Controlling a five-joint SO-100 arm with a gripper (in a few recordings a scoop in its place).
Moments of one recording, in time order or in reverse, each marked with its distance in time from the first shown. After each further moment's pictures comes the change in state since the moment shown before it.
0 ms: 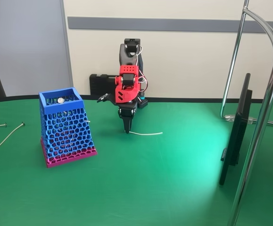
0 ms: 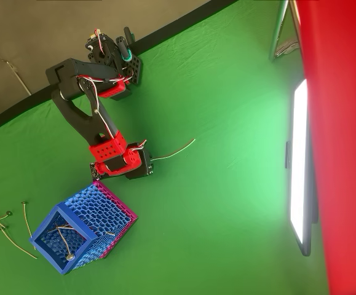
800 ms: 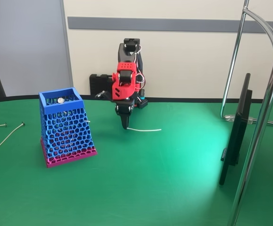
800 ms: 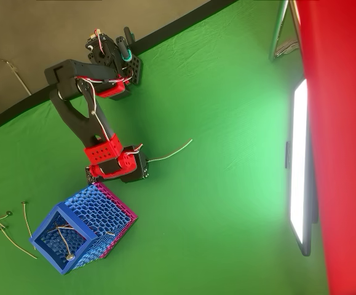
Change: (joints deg) arm 3.2 6.9 -1.1 -0.7 -4.3
